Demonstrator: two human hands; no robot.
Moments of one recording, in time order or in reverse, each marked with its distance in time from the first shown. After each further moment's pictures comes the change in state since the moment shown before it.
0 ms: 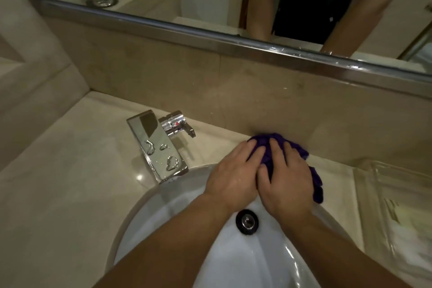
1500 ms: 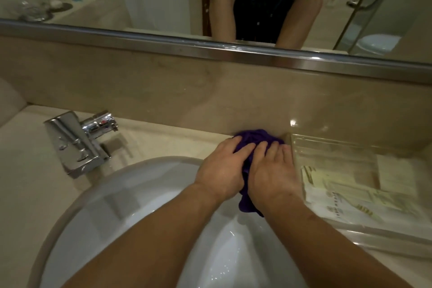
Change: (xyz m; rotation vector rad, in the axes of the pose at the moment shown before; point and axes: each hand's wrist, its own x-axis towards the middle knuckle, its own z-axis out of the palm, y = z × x) left_hand 0.033 0.092 0.050 0.008 -0.221 -0.016; right_hand -0.009 0.082 -0.071 -0.715 -0.428 -0.039
